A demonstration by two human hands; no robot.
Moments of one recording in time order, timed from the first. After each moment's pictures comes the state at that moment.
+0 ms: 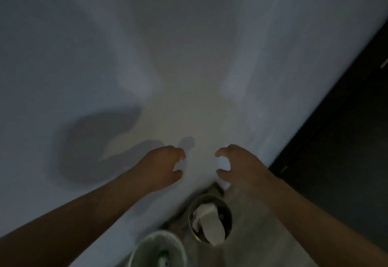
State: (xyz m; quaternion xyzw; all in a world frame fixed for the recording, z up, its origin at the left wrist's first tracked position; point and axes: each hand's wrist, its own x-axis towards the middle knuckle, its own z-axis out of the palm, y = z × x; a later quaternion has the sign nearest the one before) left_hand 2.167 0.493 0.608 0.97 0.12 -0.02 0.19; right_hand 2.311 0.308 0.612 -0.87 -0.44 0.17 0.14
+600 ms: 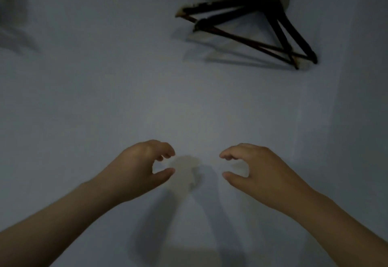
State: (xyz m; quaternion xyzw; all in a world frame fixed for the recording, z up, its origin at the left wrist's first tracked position) left_hand 2.068 0.424 0.964 0.91 0.27 0.32 -0.03; right_hand 2.295 0.284 0.976 -0.67 -0.68 -0.15 0.26
